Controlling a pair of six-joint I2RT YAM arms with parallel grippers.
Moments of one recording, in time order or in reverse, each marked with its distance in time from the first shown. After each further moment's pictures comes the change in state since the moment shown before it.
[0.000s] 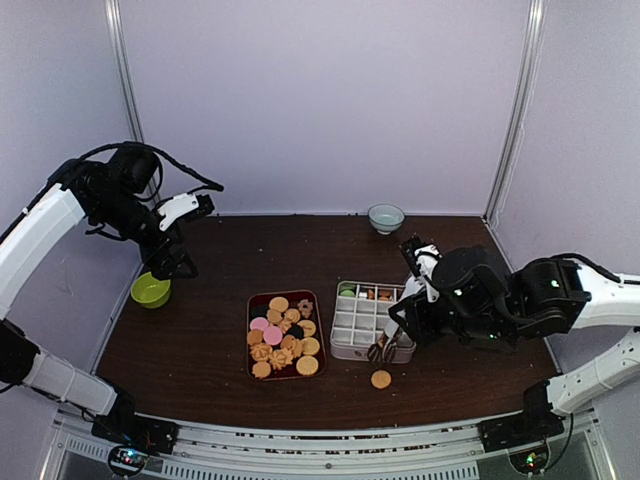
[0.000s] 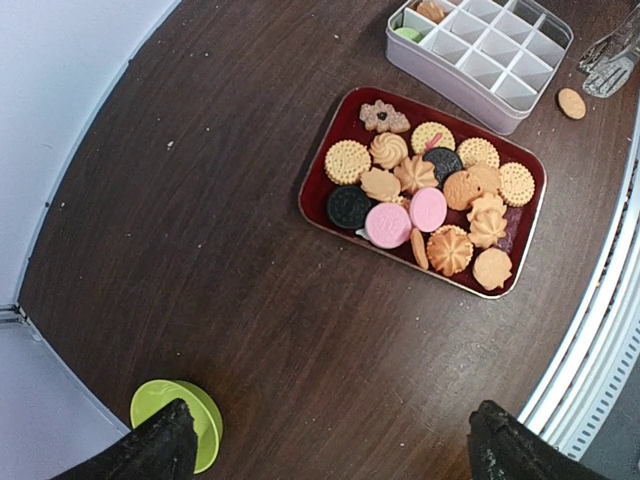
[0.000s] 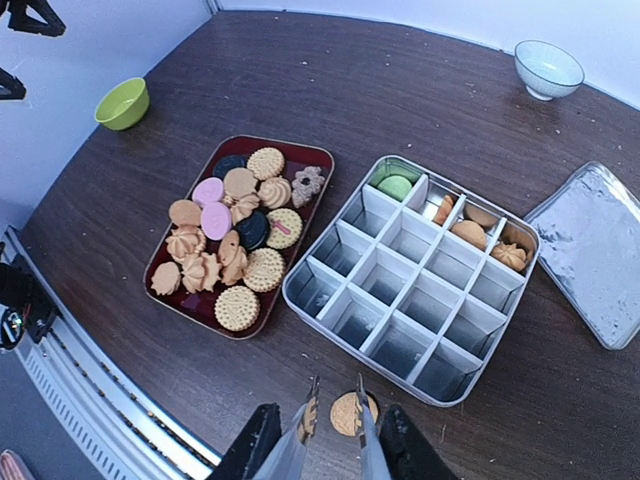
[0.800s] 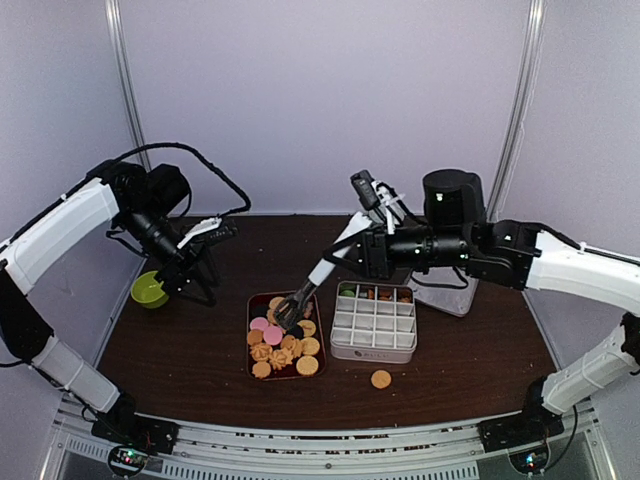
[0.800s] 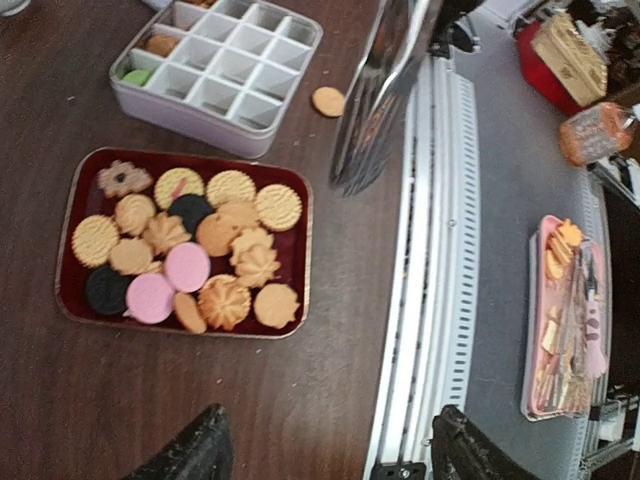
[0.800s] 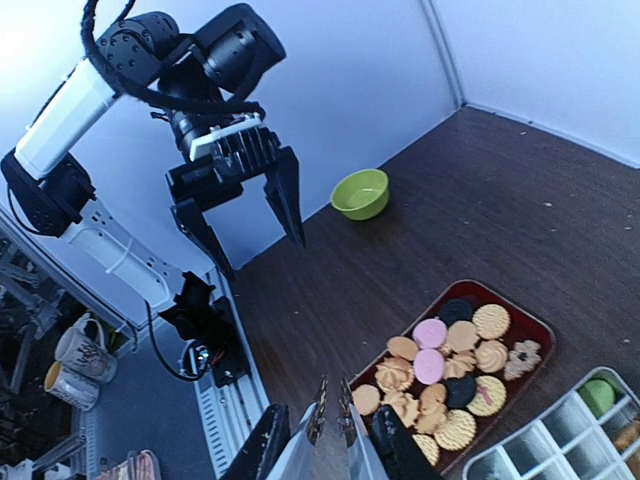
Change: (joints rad) left arm -0.068 0.158 -0.005 -0.211 0.486 0.203; right arm -0.303 0.257 0.155 0.577 -0.803 -0.233
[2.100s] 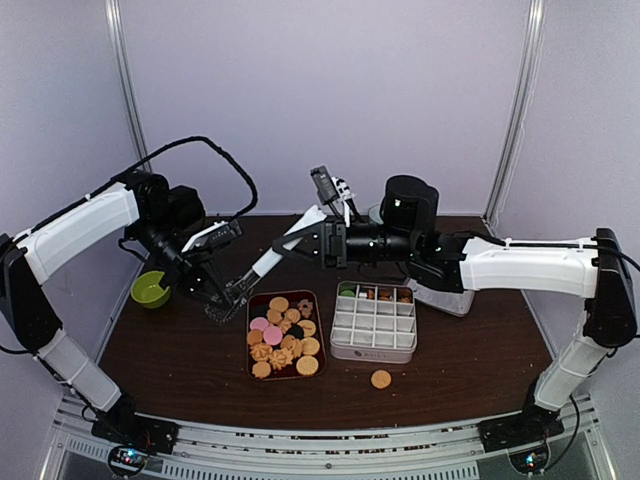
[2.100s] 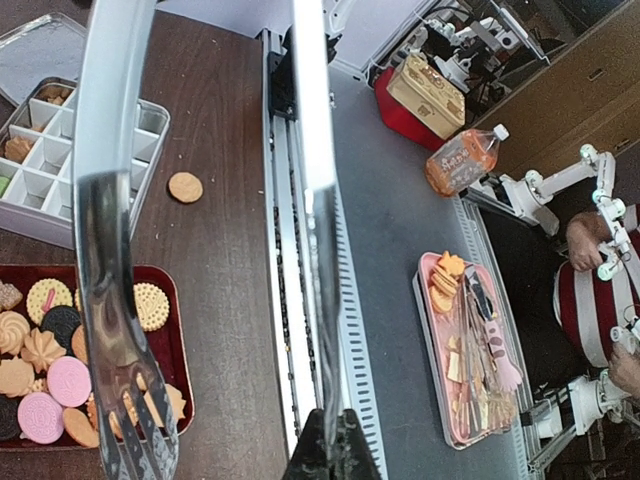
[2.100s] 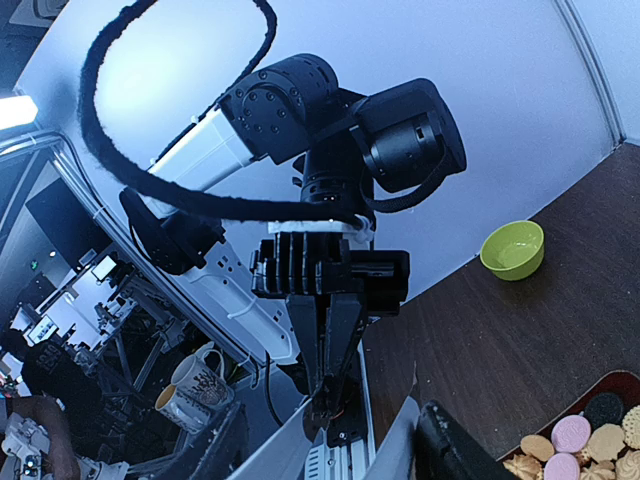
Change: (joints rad) left arm -0.032 0.068 -0.037 -0.113 0.344 0.200; right arm -0.018 0.260 0.031 0.533 -0.297 0.243
